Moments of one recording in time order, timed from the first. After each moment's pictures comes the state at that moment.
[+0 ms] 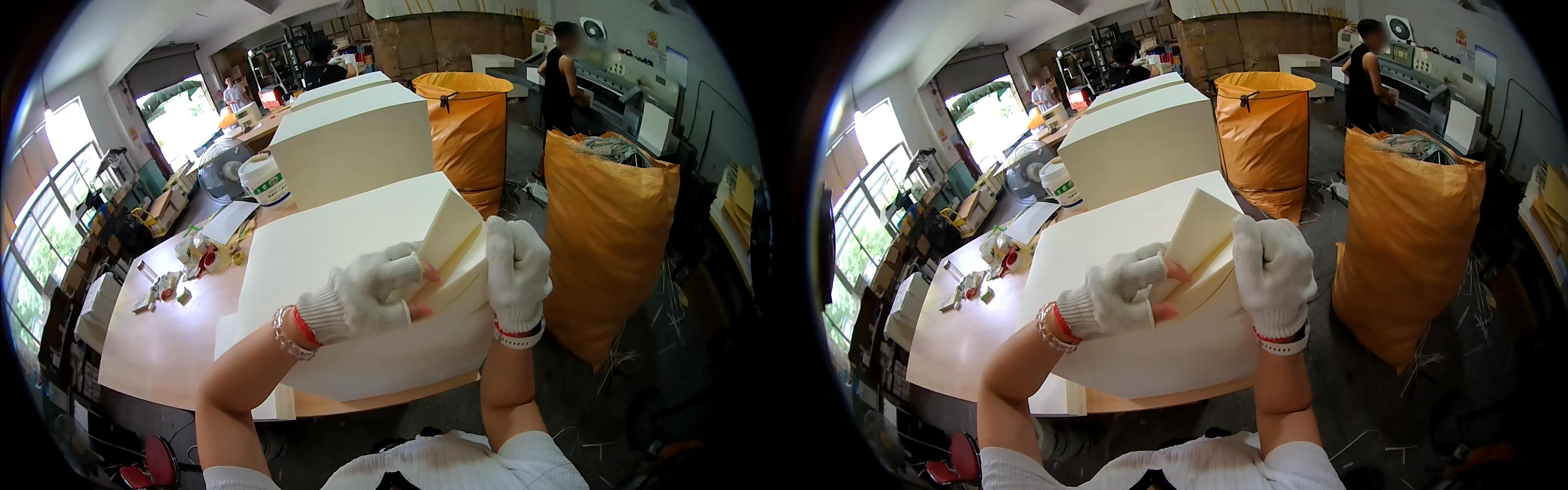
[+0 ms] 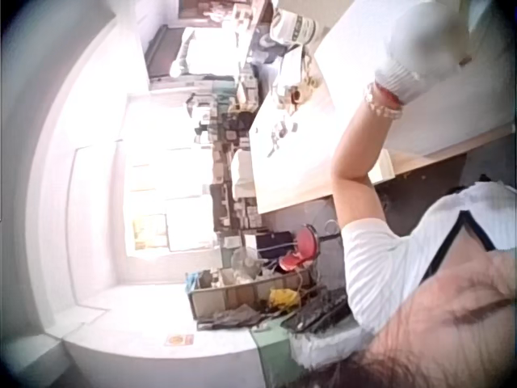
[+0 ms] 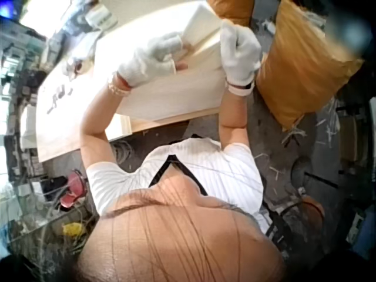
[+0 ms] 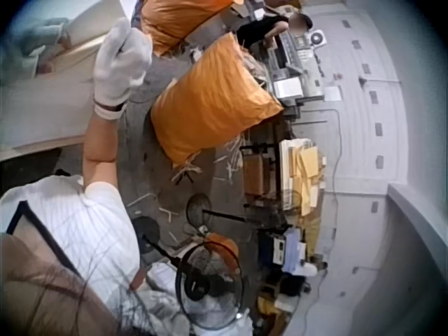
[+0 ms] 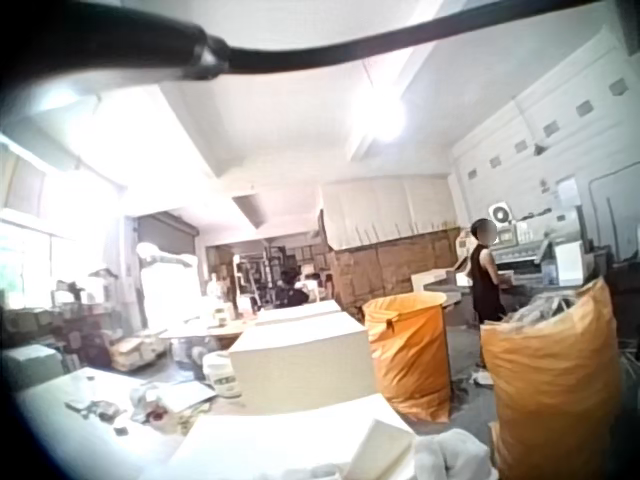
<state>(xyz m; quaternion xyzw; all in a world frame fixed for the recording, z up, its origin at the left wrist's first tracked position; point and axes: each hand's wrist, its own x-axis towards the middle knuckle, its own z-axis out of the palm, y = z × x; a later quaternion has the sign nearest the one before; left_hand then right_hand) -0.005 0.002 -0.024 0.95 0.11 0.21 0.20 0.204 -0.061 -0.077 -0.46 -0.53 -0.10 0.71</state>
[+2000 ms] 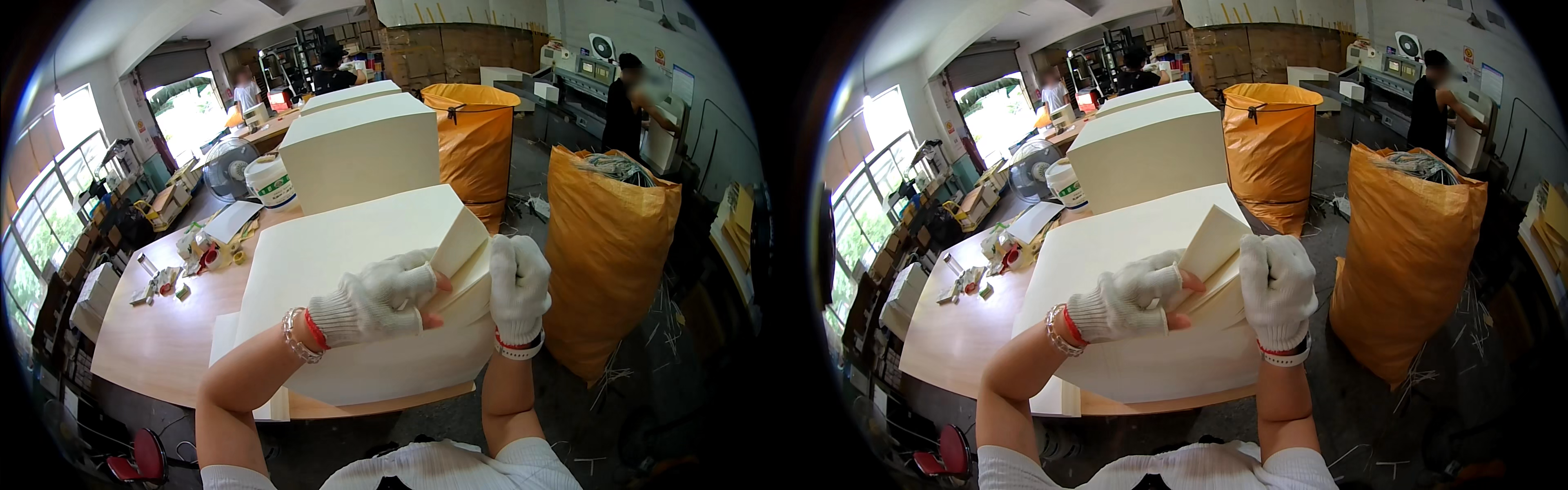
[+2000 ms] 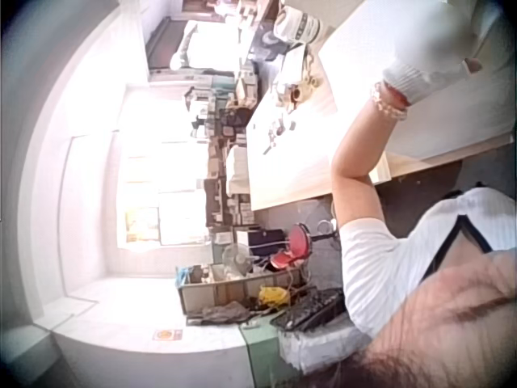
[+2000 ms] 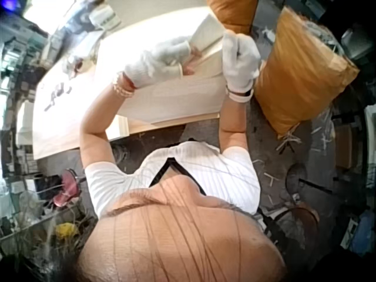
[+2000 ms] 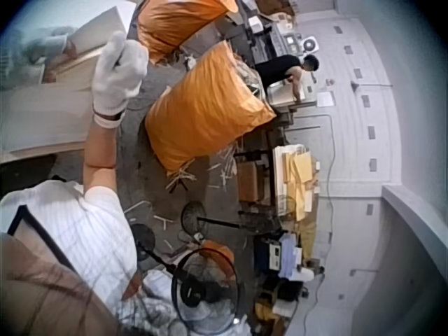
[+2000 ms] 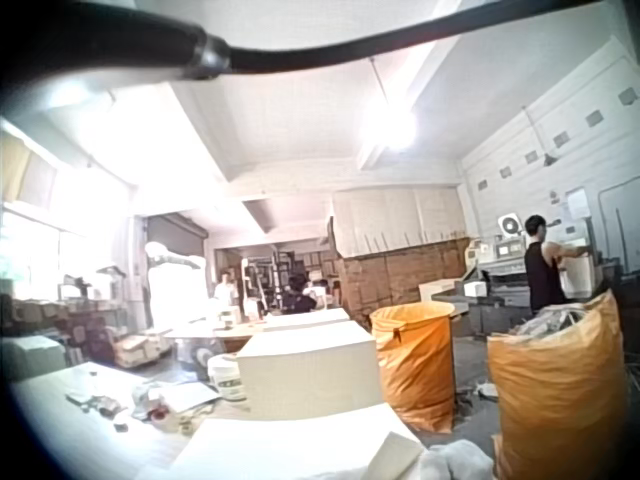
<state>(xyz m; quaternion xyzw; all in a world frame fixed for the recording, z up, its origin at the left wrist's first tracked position) 0.001 -0.002 -0.025 0.95 0.10 0.23 0.19 0.204 -0.066 -0.076 -0.45 -0.55 -0.11 0.69</state>
